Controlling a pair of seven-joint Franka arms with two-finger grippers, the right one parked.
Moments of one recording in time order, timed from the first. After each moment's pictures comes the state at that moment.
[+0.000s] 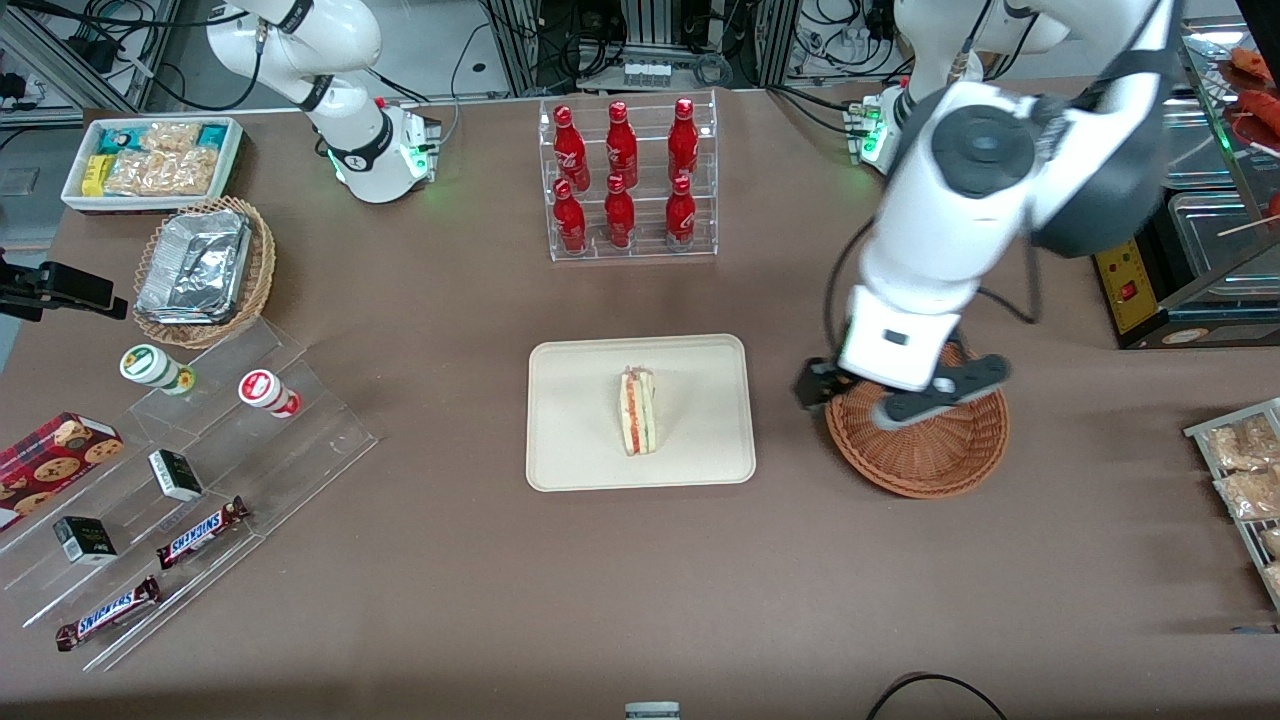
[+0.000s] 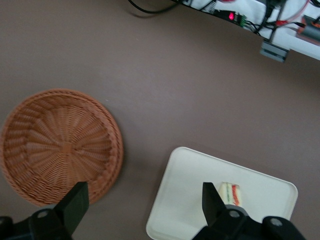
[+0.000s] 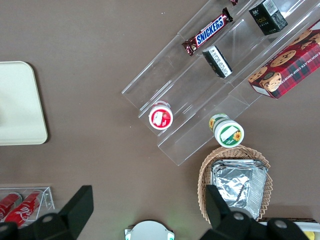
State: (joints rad) arm -0.22 0.28 -0.25 -1.44 0.14 1.85 -0.85
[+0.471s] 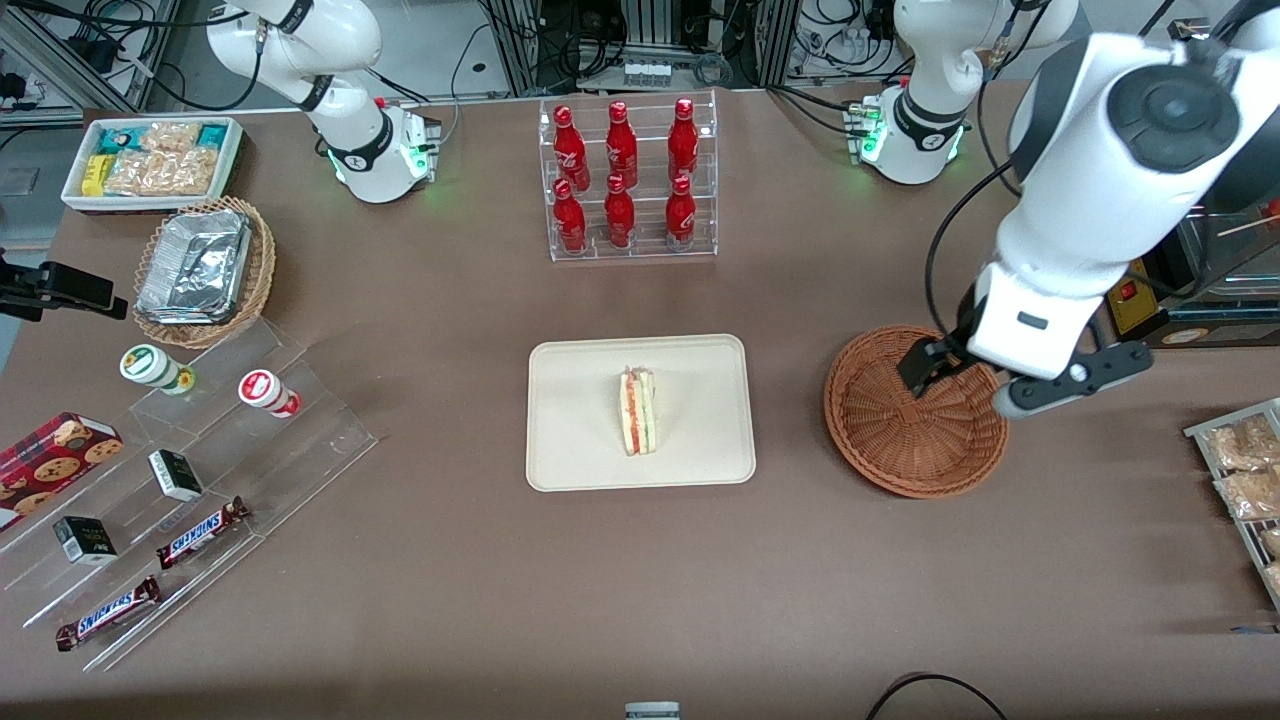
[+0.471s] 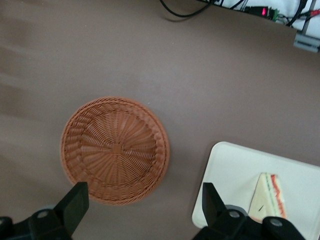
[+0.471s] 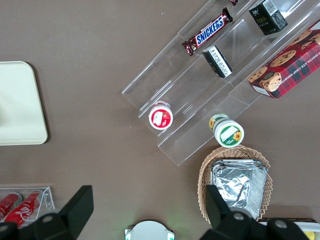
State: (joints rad) arm -0.10 0.19 -0.25 -1.44 0.11 1.68 -0.62
